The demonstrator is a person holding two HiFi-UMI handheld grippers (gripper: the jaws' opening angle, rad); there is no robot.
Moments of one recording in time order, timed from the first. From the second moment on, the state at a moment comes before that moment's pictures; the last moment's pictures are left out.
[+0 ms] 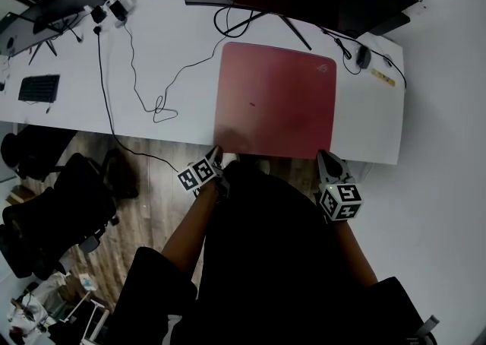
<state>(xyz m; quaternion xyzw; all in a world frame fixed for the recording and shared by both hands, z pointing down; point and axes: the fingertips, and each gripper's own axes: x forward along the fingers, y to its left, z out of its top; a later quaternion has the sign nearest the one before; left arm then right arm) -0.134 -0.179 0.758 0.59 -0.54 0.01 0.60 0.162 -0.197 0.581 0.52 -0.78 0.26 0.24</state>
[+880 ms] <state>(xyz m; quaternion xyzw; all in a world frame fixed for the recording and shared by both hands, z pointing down) -0.028 -0.211 0.664 0.77 -0.43 0.14 0.45 0.209 -0.200 0.548 0.59 -0.76 0.26 0.13</state>
